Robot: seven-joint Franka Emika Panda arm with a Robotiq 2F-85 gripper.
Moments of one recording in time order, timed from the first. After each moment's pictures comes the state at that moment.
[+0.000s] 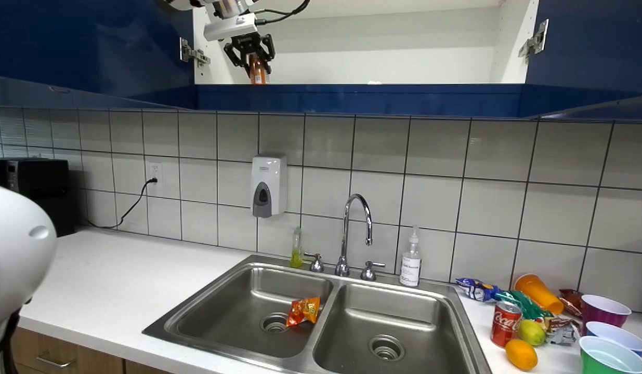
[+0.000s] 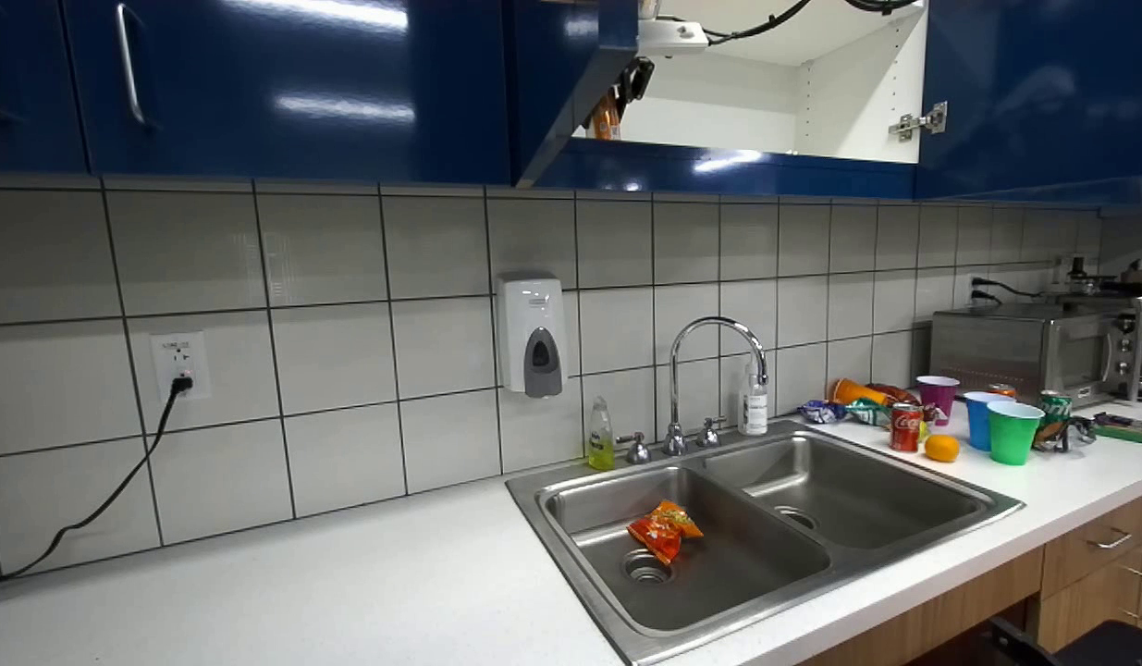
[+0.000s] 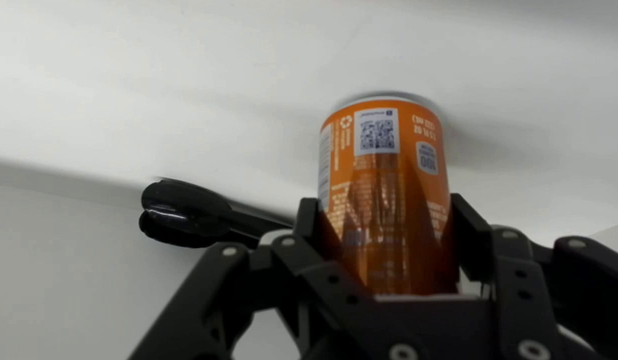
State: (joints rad) arm 0.09 0.05 0.08 -1.41 -0.26 2.25 0.03
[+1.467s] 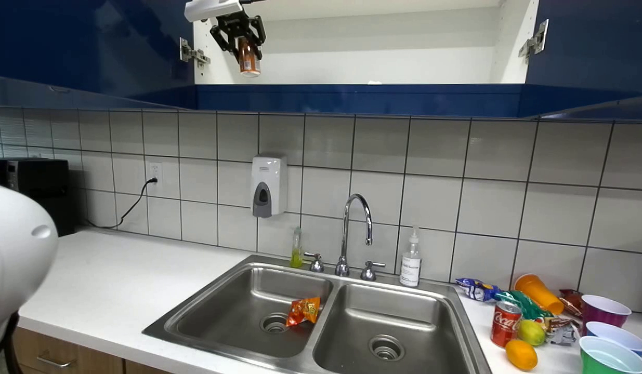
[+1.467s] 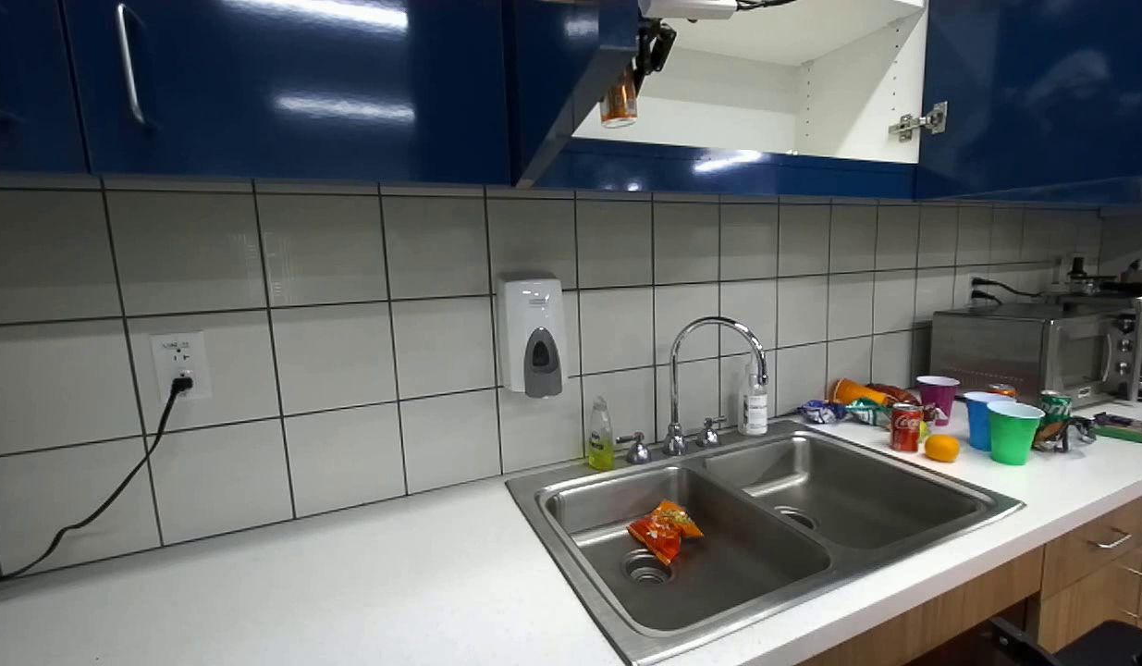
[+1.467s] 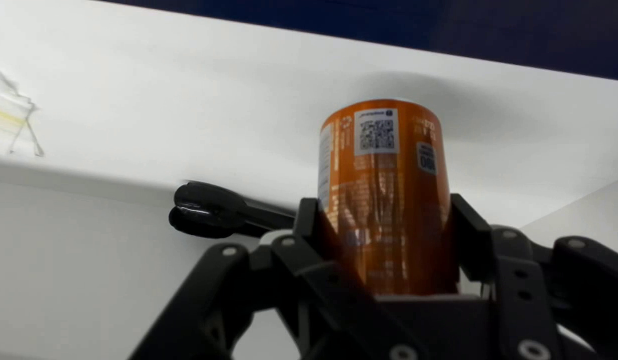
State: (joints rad) arm 0.10 -0.13 0.08 -1.58 -0.26 2.24 0.07
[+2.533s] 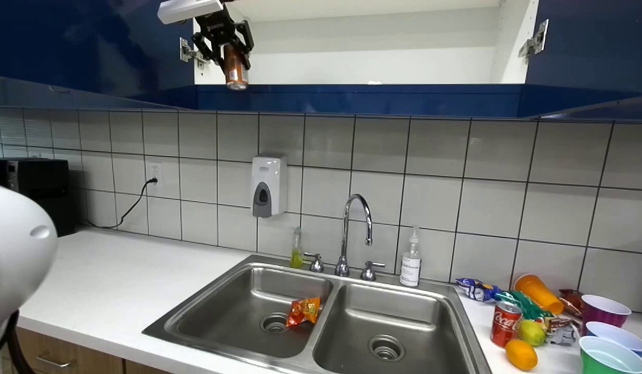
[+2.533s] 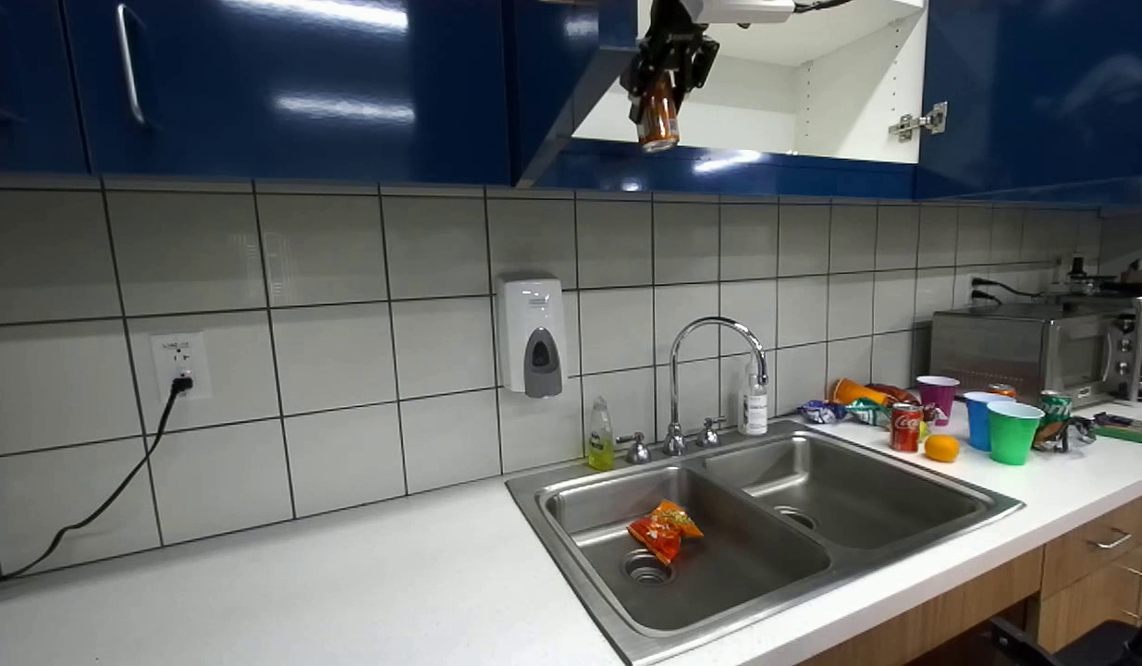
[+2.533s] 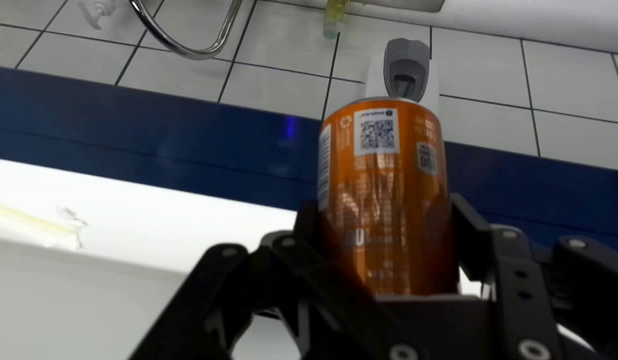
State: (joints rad) arm 0.10 -0.39 0.08 -1.93 -0.25 2.24 0.08
